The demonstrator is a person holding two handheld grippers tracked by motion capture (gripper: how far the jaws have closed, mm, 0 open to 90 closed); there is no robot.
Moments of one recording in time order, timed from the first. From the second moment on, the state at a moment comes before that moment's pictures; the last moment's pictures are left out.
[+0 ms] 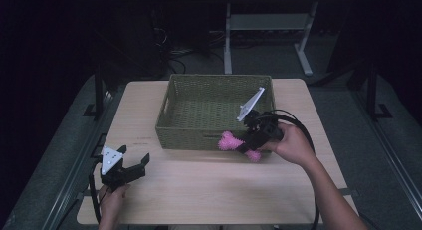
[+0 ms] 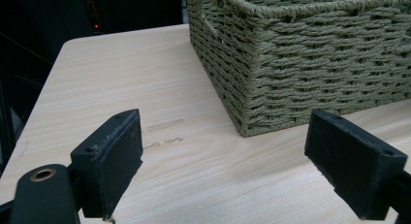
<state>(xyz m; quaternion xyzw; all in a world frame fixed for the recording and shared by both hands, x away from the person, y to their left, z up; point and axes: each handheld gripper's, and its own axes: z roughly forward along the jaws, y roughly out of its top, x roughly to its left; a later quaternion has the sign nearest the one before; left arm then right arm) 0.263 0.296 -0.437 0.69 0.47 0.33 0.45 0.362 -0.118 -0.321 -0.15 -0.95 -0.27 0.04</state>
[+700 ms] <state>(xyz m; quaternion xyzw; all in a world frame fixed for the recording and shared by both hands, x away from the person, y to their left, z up) 0.265 0.301 -0.437 0.68 0.47 0.33 0.45 0.387 -0.122 -0.293 -0.14 -0.95 -0.27 0.04</state>
